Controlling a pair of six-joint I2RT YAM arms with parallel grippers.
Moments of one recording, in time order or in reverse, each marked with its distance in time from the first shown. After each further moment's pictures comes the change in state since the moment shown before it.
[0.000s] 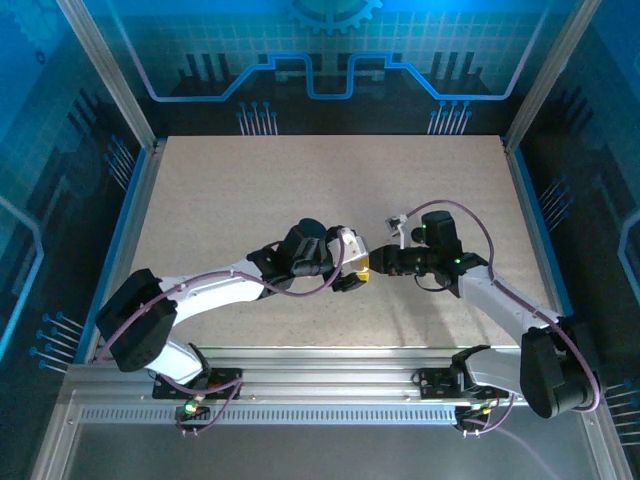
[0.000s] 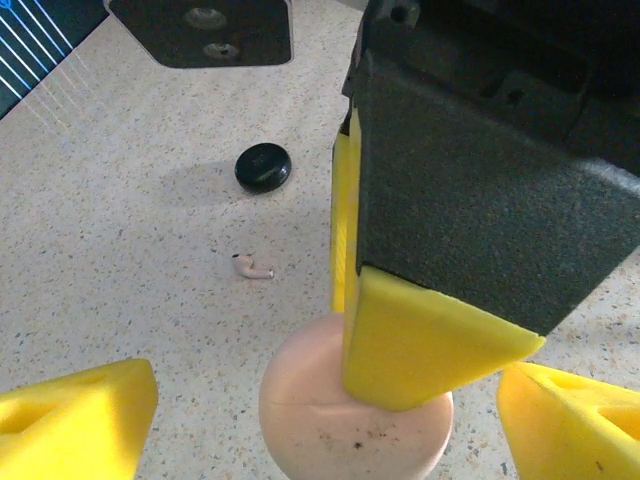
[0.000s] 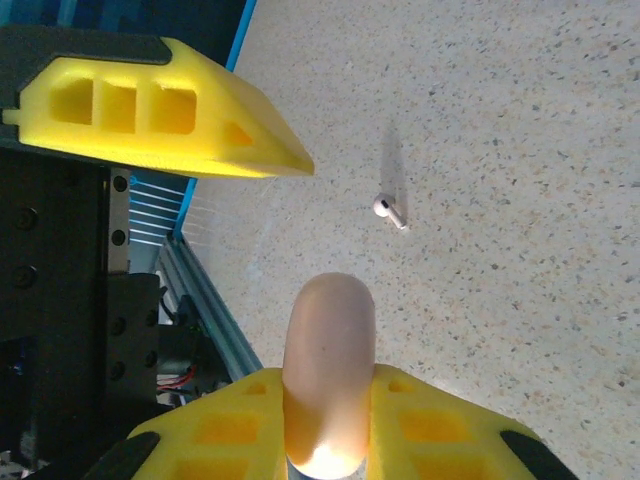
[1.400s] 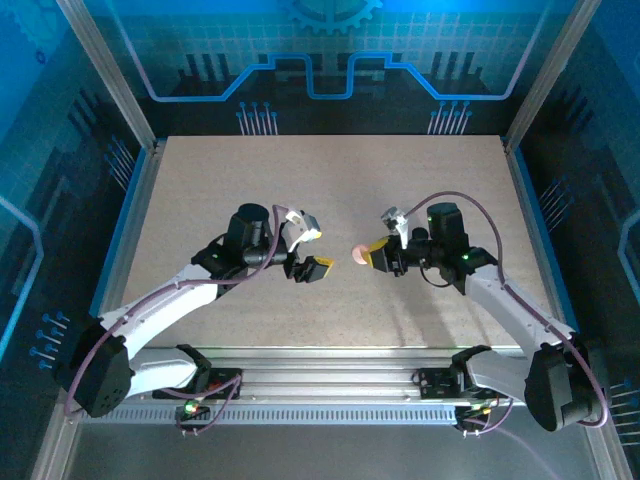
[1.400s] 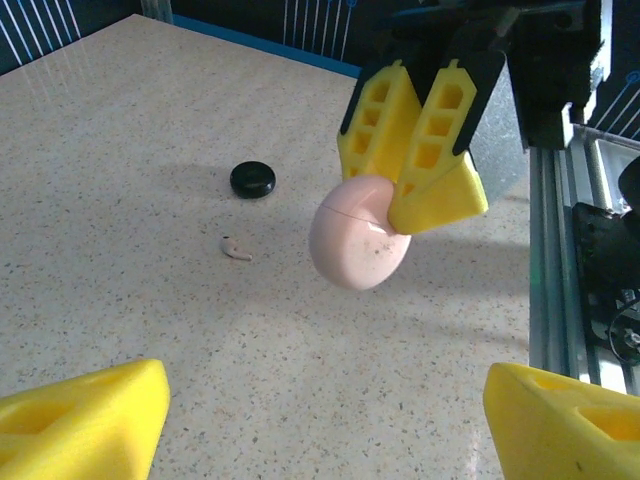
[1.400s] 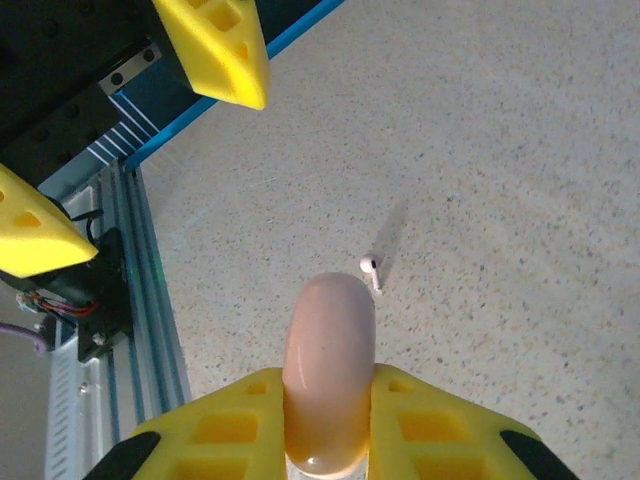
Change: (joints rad) left arm 0.282 -0.301 -0.105 -0.145 0.390 -0.183; right arm 0.000 -0.055 0.110 -0.109 -0.007 -0.557
